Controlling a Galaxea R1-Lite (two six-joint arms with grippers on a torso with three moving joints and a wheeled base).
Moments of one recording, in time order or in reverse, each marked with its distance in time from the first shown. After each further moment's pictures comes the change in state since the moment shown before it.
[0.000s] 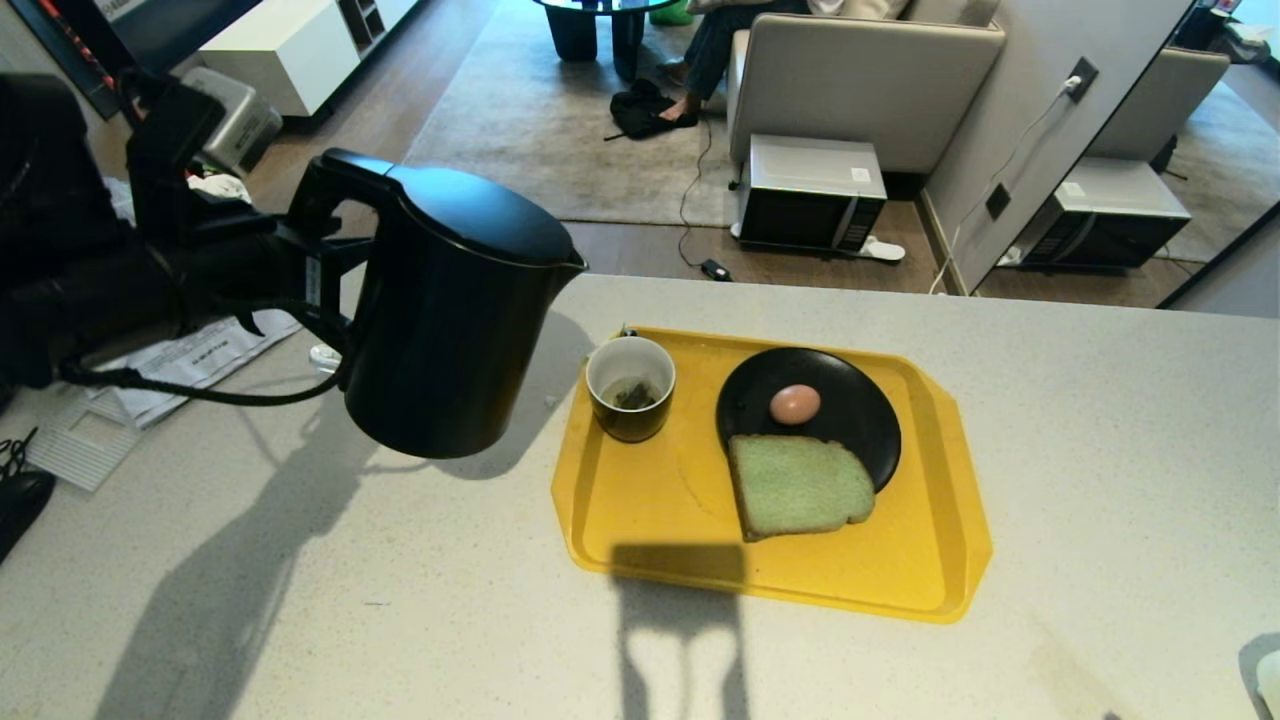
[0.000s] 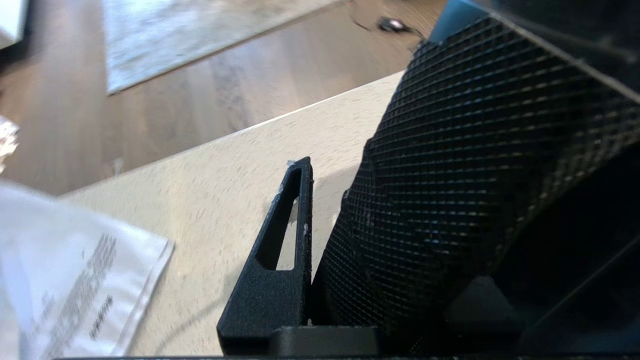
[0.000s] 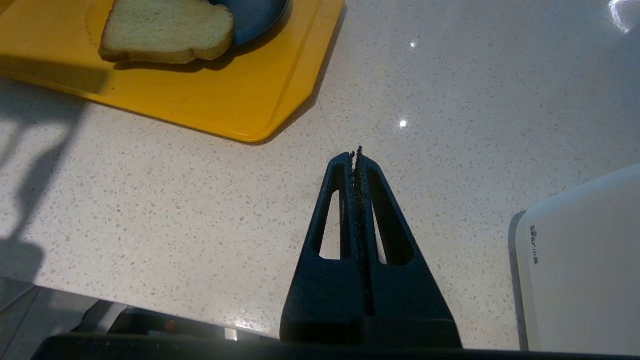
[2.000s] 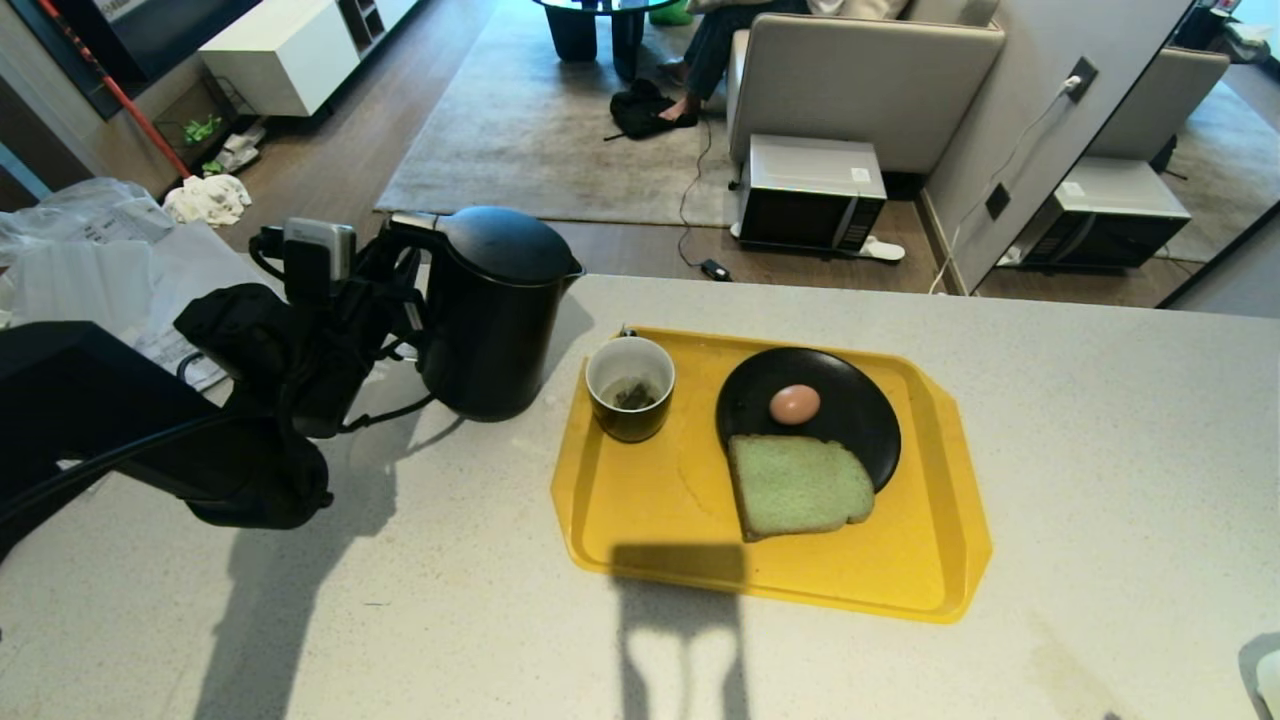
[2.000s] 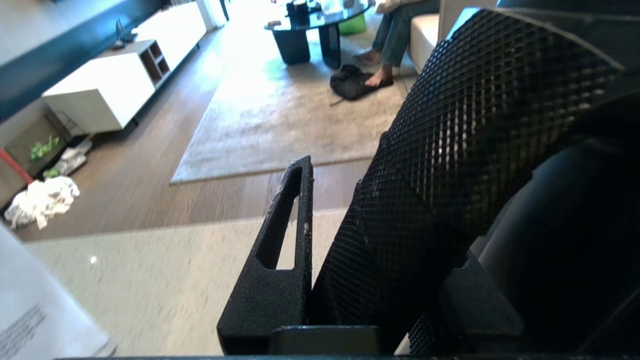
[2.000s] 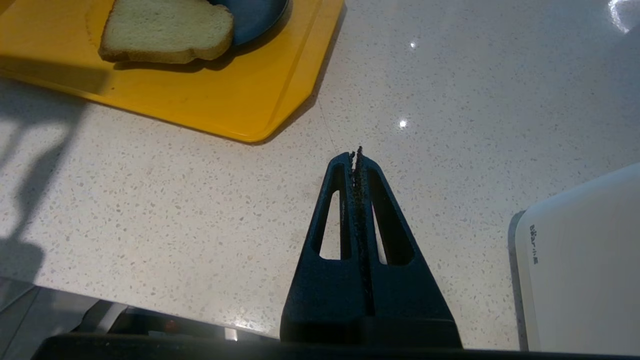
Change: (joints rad) left arm 0.037 0.607 0.030 -1.104 0.067 -0.158; right arm 0.000 0.000 0.000 0.000 0.000 0.000
